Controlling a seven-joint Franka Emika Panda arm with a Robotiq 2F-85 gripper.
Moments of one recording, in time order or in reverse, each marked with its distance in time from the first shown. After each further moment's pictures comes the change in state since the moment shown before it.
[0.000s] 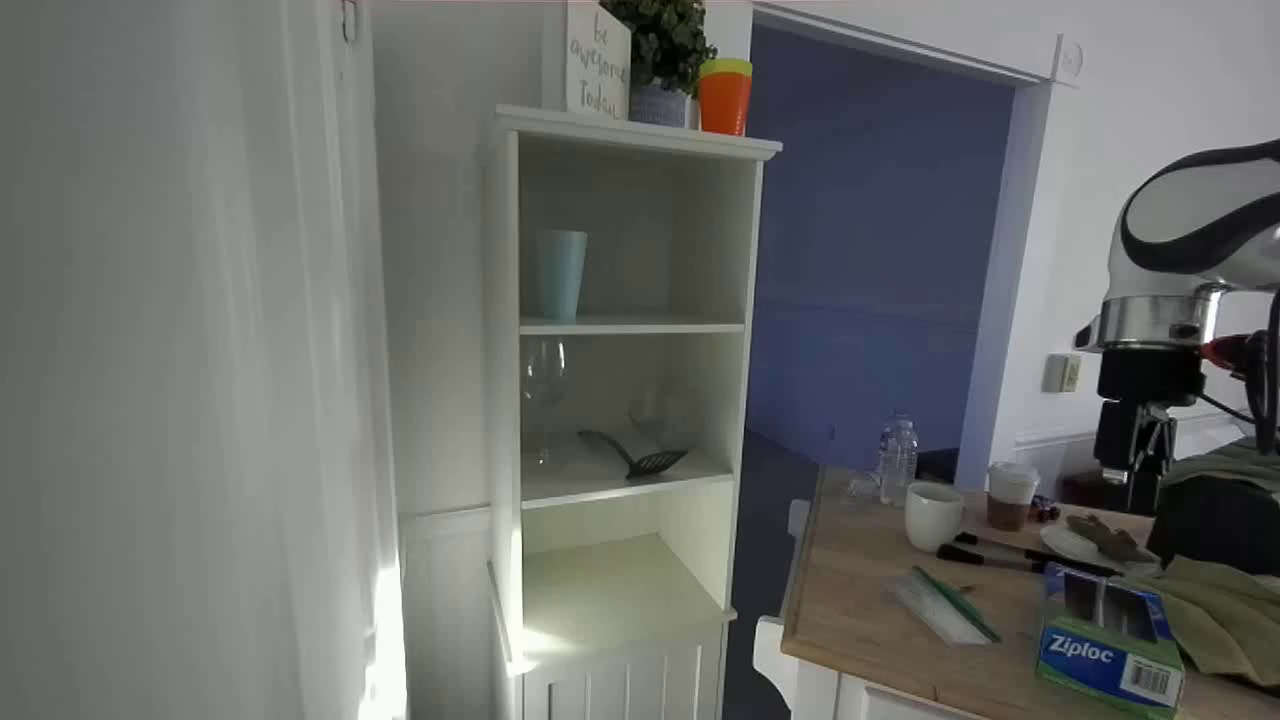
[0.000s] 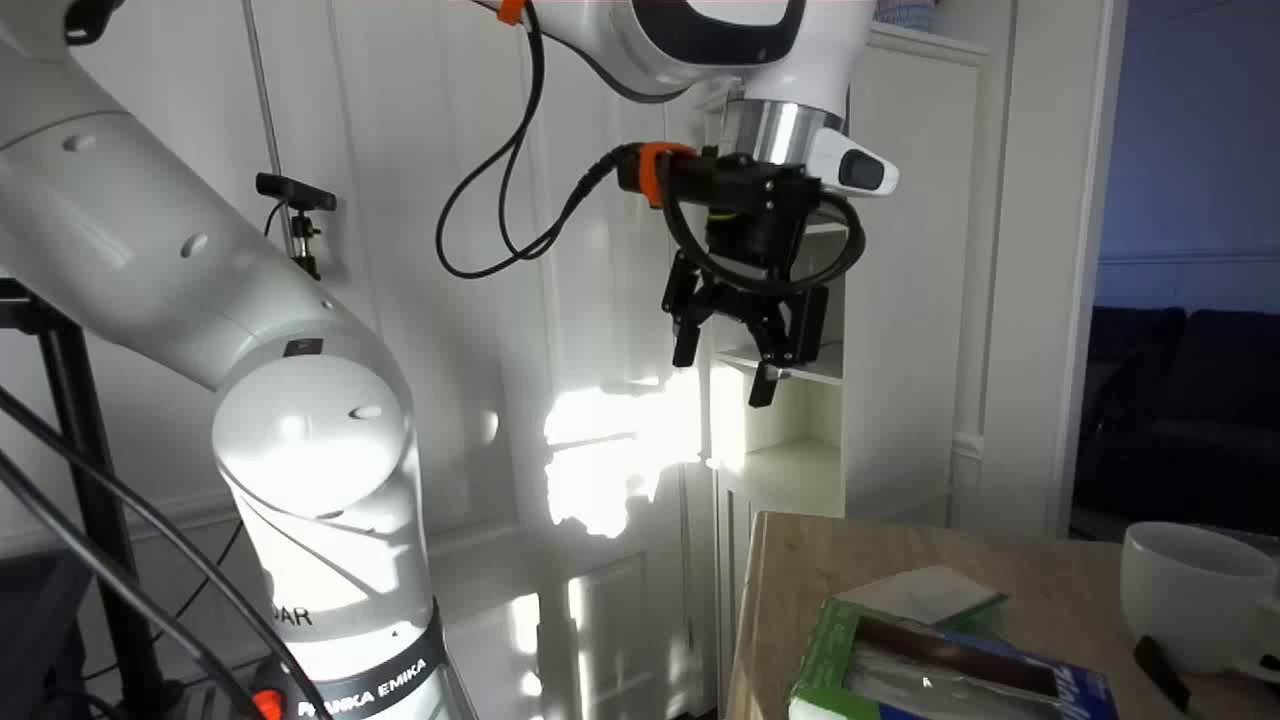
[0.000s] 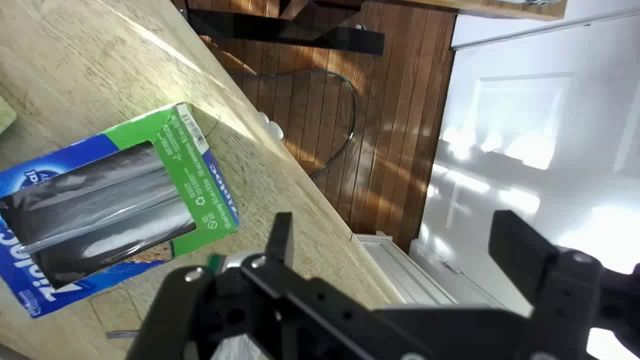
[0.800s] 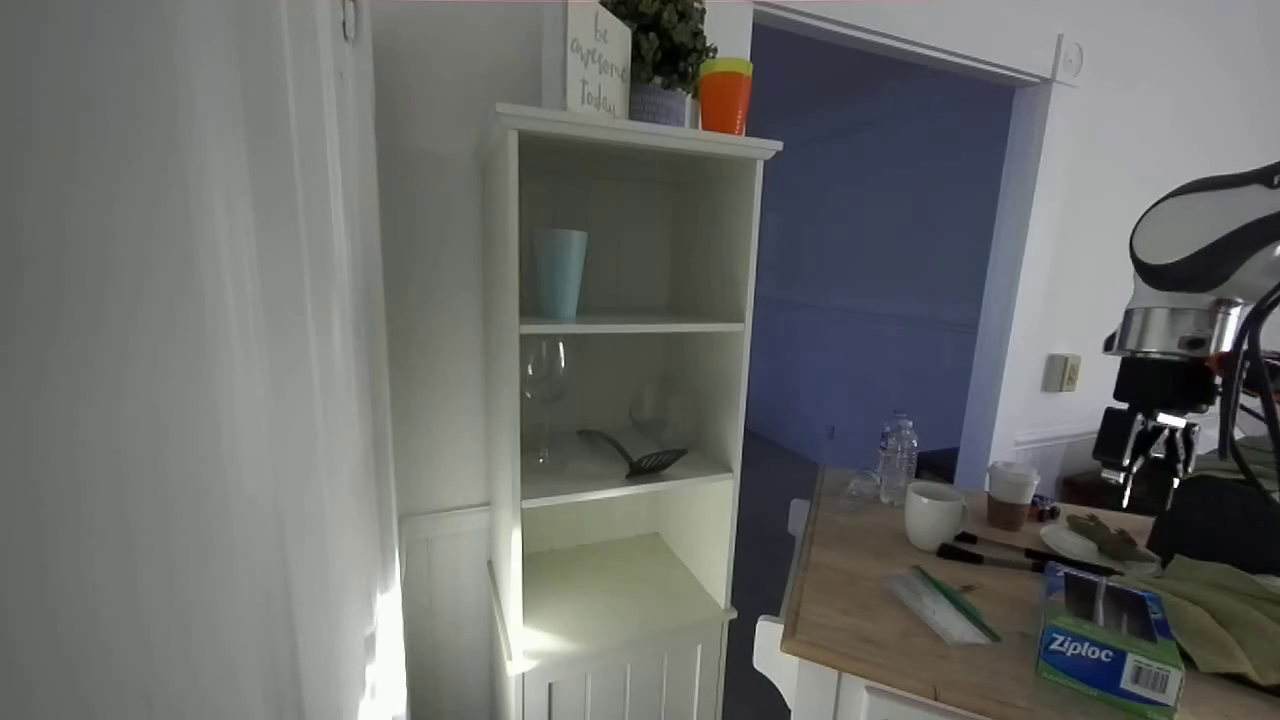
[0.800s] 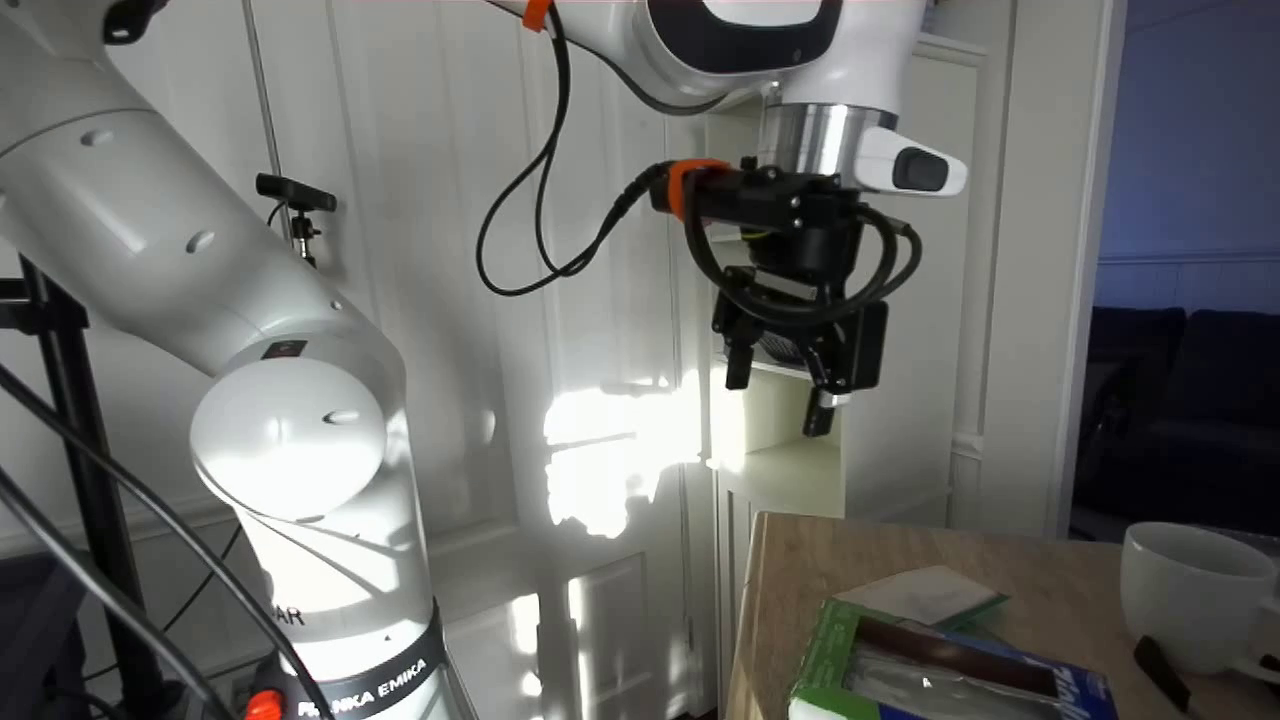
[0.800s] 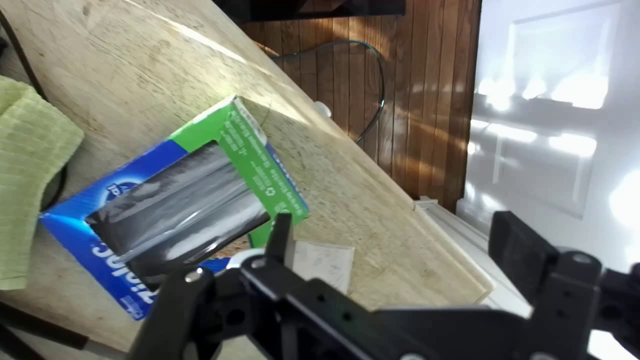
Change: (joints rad) arm -0.102 0.060 -0.023 0.001 -0.016 0.124 0.044
